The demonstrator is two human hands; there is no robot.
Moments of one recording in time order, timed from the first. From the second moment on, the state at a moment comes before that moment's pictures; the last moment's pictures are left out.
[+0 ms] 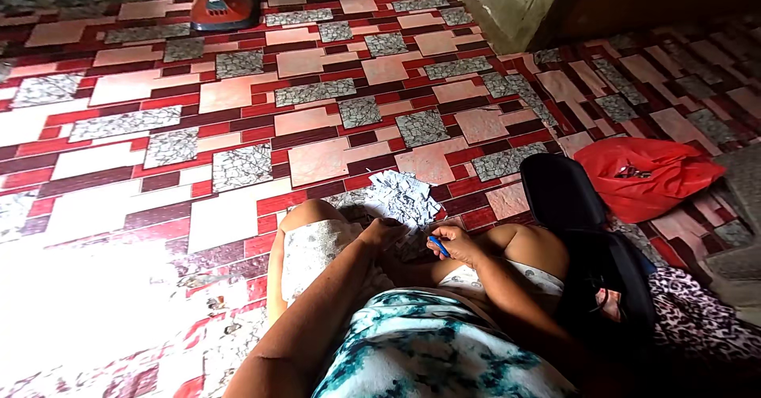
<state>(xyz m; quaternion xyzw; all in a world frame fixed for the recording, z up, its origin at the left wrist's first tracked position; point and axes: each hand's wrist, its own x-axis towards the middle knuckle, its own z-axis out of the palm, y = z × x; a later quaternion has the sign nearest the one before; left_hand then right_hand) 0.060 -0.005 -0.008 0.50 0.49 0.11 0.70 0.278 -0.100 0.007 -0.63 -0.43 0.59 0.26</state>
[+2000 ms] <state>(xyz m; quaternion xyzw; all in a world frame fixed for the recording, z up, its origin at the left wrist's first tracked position) 0.062 -0.005 -0.012 0.53 0.49 0.11 0.69 0.278 -0.099 0.012 -0.62 -0.45 0.61 0.20</state>
